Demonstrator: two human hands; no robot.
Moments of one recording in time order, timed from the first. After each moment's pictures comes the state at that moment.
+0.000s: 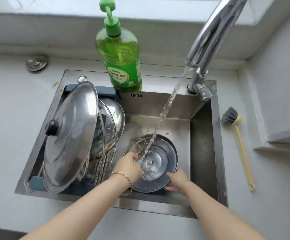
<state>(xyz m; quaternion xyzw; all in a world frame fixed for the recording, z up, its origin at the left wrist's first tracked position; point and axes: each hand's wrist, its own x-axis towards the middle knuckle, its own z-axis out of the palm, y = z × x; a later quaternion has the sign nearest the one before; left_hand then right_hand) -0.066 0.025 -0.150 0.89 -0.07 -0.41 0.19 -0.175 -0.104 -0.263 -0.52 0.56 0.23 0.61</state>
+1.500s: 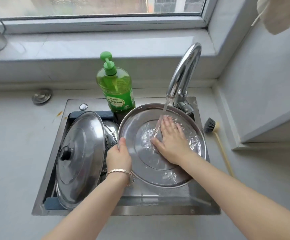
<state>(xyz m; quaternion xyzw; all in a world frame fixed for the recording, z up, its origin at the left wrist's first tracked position) -0.044 0.009 -0.054 0.86 0.10 -0.19 0.47 -0.102 -0.139 -0.100 -0.96 0.19 0.13 0.16</state>
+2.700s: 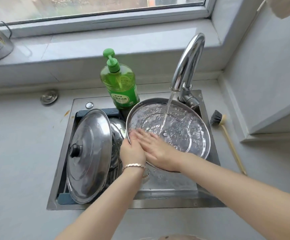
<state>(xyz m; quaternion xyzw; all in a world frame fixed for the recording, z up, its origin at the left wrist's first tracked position) -0.056 -0.003 -0.048 0.83 0.11 -0.18 0.52 -0.095 -0.093 -0.083 -0.94 -0.07 0.10 0.33</state>
